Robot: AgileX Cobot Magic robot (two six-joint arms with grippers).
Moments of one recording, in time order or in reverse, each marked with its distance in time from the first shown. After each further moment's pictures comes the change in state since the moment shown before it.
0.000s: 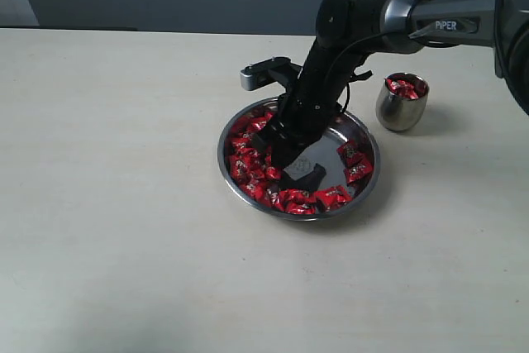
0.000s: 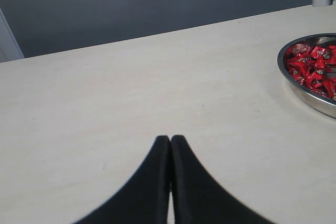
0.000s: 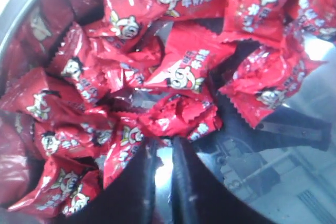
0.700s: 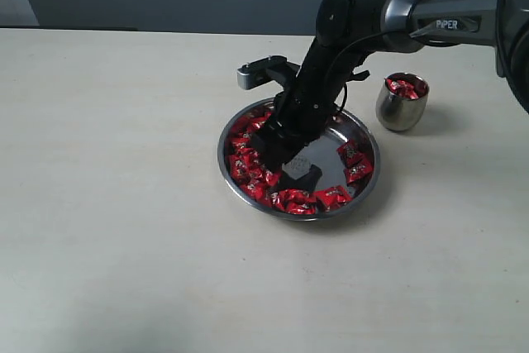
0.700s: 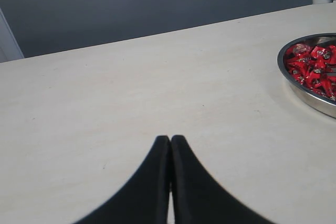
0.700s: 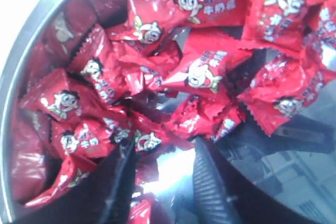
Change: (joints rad) left arm 0.000 0.000 0.000 0.000 0.000 0.000; right arm 0.000 -0.002 0.000 0.038 0.008 -0.050
